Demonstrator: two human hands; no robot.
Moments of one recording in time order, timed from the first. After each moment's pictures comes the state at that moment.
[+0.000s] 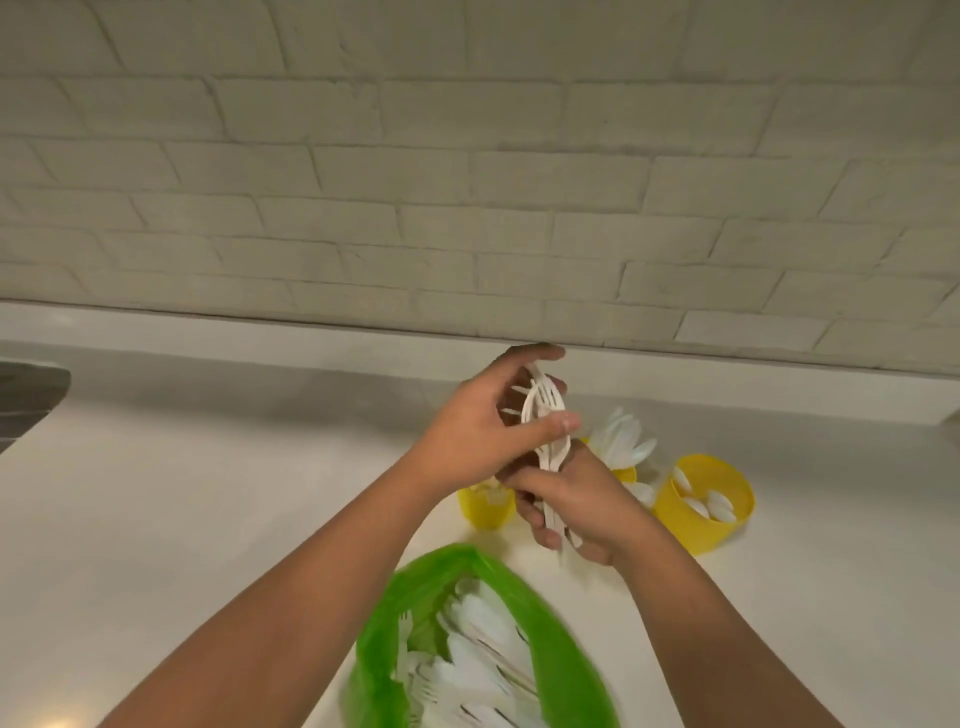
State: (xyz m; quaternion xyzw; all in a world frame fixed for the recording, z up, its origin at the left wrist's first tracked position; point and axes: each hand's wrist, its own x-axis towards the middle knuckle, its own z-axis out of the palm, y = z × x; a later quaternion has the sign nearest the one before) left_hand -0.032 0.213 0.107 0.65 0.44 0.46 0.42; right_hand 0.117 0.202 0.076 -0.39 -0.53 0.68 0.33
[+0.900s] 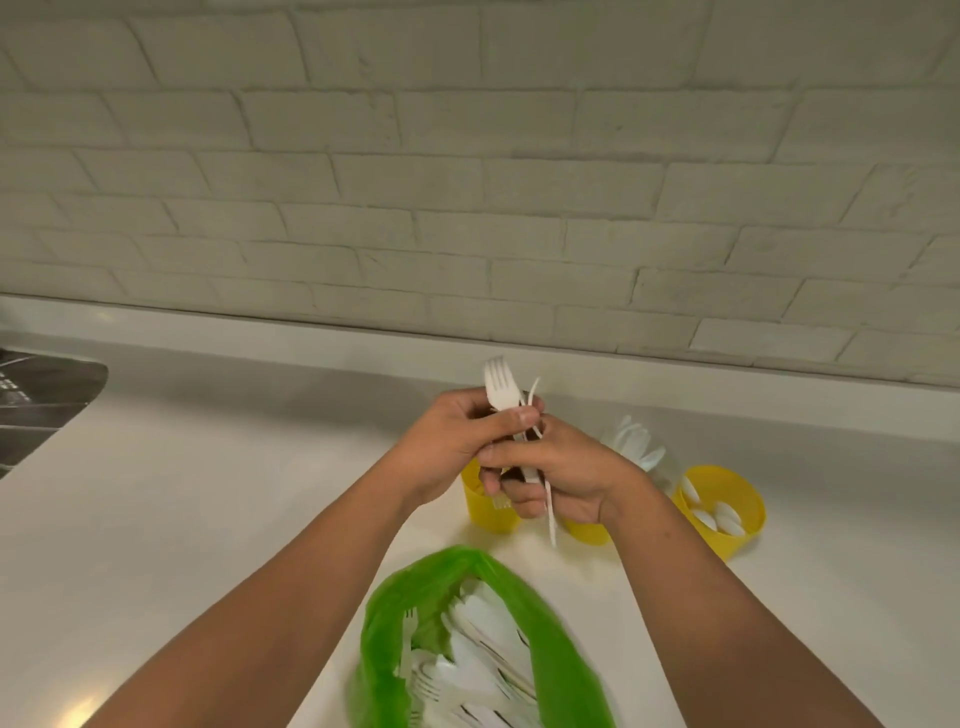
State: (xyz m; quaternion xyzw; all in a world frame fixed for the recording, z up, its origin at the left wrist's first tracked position) left_hand -0.049 0.202 0.104 0.47 0.46 0.45 0.60; right_hand 0.103 0.229 0.100 -0.30 -0.52 0.77 0.19
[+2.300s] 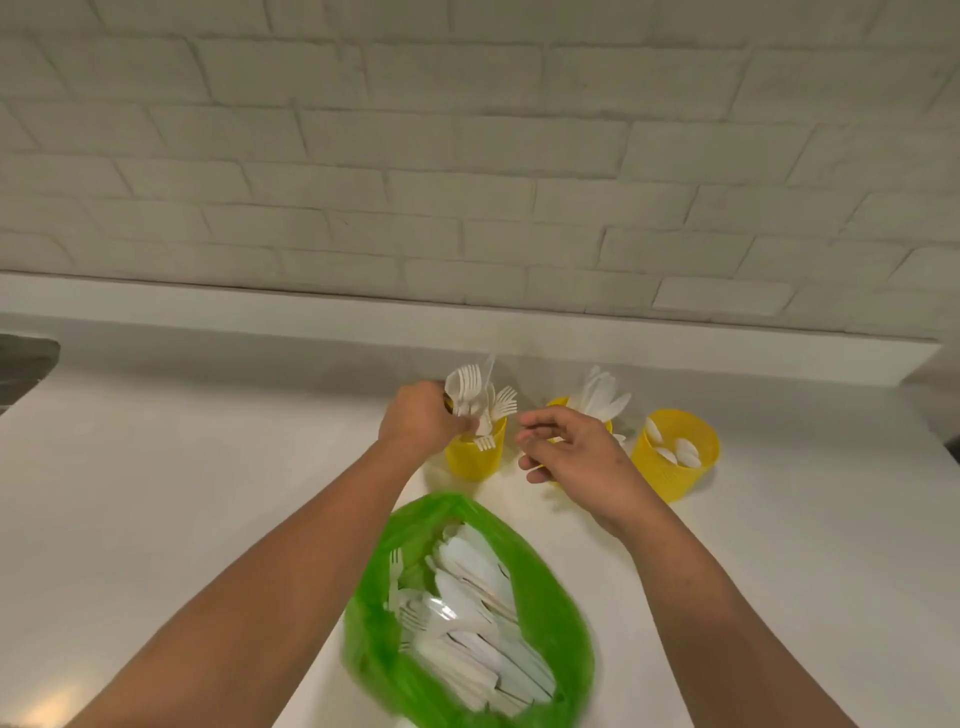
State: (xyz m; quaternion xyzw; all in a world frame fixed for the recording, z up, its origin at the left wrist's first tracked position) left_hand -0.070 0.232 0.024 0.59 0.77 0.16 0.21; right_hand 0.144 0.178 0.060 -0.51 -0.56 0.56 0.34
